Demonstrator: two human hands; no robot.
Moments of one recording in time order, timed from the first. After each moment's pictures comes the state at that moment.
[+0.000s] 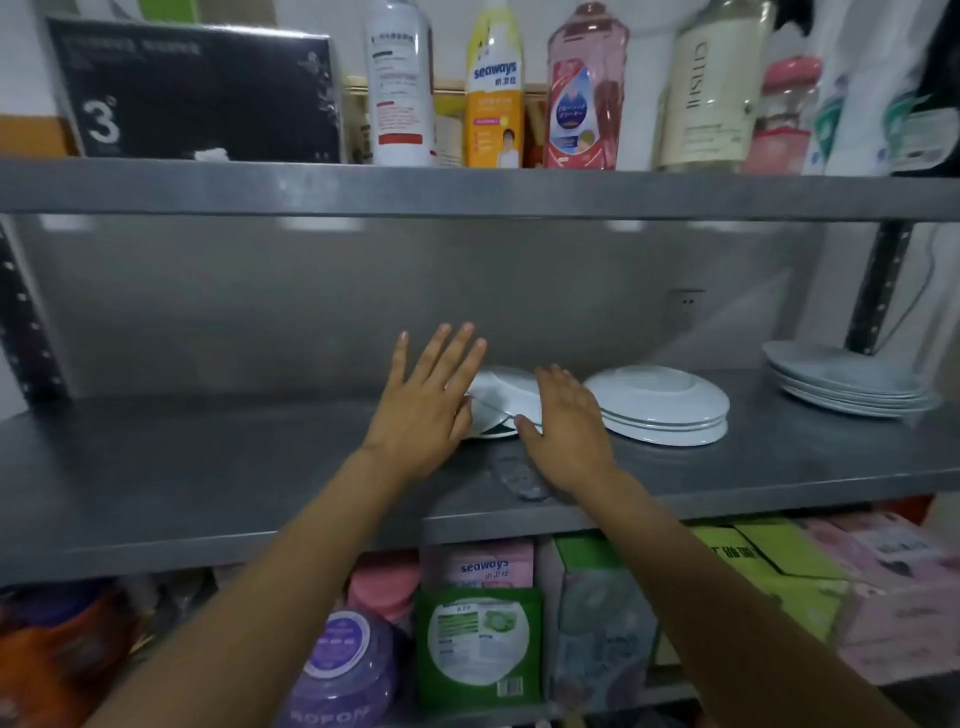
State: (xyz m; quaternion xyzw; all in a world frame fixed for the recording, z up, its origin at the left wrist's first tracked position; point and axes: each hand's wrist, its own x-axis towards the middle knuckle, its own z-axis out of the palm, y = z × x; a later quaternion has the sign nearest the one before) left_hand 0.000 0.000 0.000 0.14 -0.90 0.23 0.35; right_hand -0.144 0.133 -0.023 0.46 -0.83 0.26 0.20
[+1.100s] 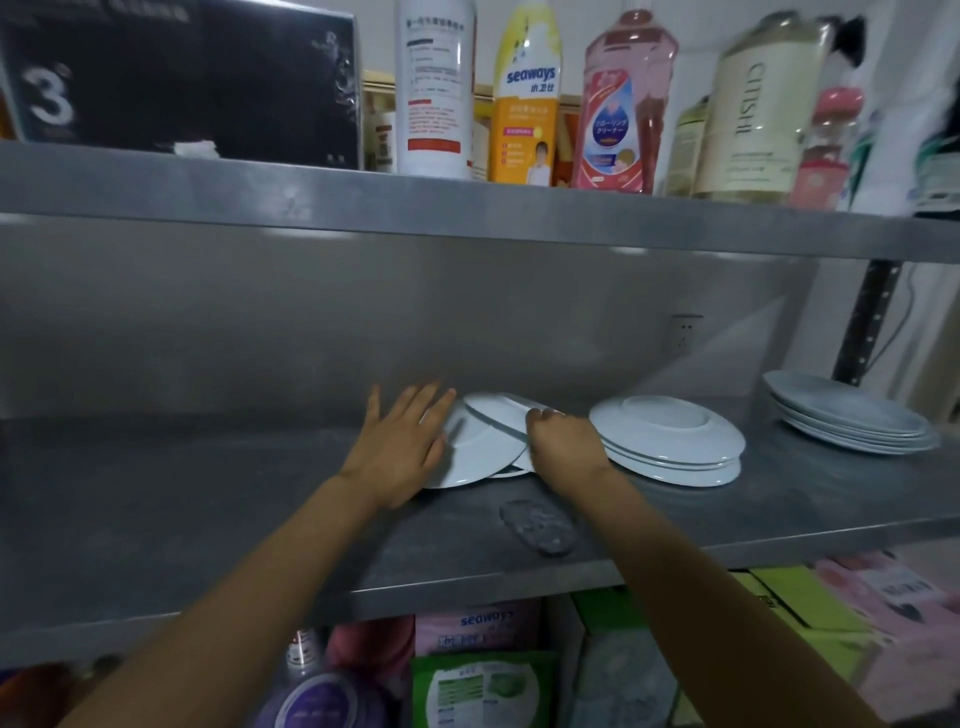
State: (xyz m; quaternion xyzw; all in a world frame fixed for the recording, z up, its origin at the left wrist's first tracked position) left_hand -0.017 -0.086 -0.022 0.17 -0.95 0.13 0.23; right_hand -0.181 0.068 -0.012 0.46 -0.85 -0.01 0.25
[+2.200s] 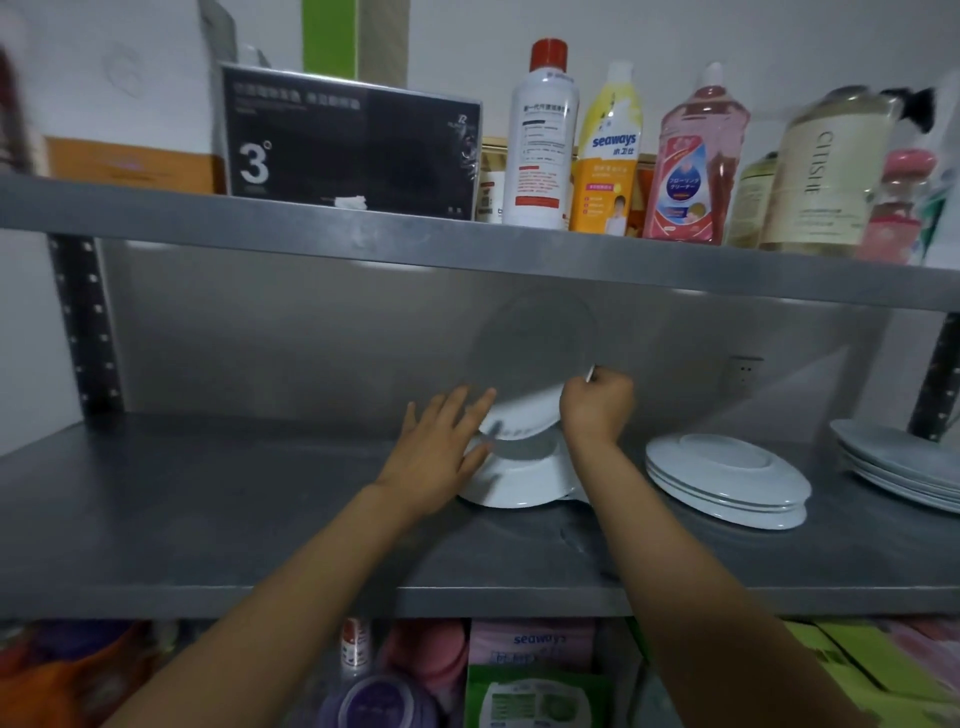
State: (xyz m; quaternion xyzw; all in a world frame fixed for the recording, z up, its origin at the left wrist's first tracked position) left_hand 0.039 -0.080 0.001 0.19 -0.93 0.04 0.30; right_hand -0.100 0.036 0.067 0.21 -0.70 0.67 0.11
